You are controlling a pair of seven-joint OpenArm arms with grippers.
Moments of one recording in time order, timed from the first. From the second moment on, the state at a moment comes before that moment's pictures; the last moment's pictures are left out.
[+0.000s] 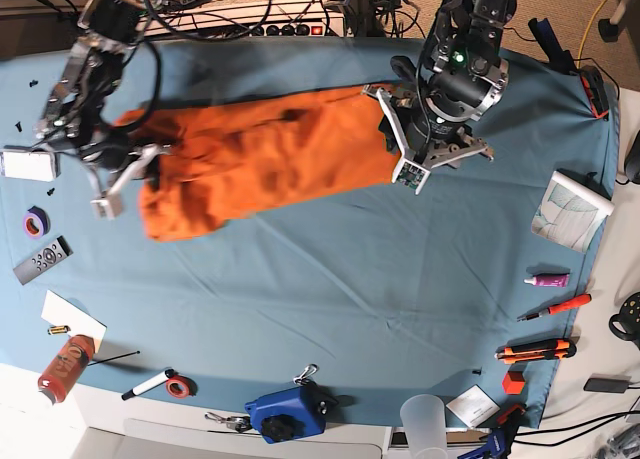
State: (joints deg) left arm 15.2 -4.7 14.9 120.9 -1.3 -9.3 64.8; right arm 0.7 17.0 31.7 86.5 33.2 37.6 -68.6
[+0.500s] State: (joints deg) left arm 15.6 -5.7 -4.8 120.9 -13.1 -10.2 66.1; right arm -3.4 21.5 23.0 111.1 25.1 30.0 -72.3
